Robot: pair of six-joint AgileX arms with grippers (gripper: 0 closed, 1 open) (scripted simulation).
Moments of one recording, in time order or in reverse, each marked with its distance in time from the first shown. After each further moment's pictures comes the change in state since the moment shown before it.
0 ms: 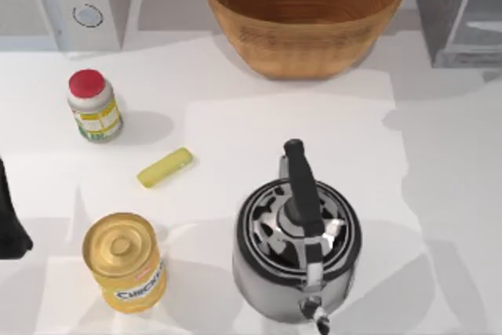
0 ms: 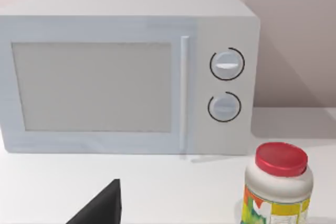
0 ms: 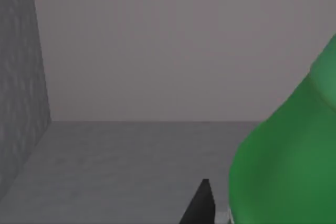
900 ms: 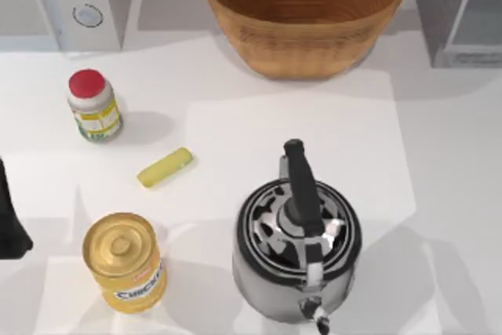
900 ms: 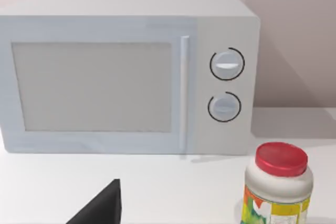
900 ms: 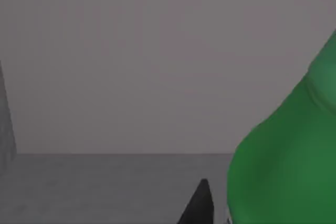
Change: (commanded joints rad) left arm 0.000 0.000 0.000 0.000 0.000 0.000; right arm 0.022 0.199 0.302 -0.096 0.022 0.003
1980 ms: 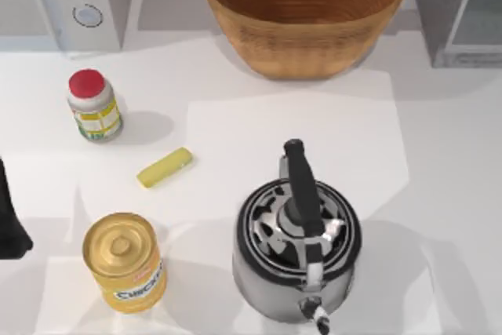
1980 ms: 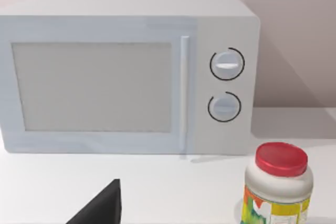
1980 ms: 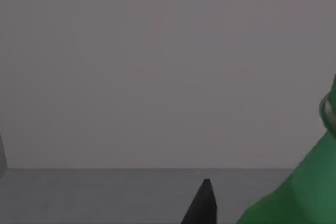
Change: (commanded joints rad) left arm 0.000 0.000 0.000 0.000 0.000 0.000; right arm 0.030 0.118 0.221 -0.124 0.021 -0.005
